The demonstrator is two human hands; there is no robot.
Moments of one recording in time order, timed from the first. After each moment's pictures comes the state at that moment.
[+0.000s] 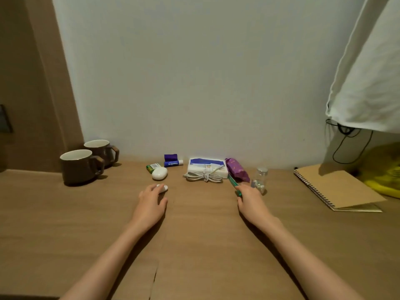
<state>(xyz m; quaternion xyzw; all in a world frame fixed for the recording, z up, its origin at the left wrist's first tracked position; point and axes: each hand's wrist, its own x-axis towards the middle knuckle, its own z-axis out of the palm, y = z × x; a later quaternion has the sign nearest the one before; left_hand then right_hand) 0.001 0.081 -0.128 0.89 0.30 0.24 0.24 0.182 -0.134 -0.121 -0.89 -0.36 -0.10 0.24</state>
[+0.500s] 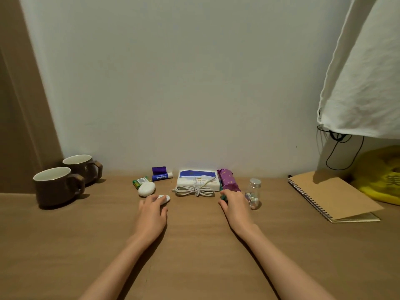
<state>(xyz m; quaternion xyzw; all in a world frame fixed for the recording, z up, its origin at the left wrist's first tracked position) 0.052 0.079 -0.131 0.90 0.29 0.26 0.21 0.208 -0.099 -0.130 -0.88 -0.33 -0.15 0.29</state>
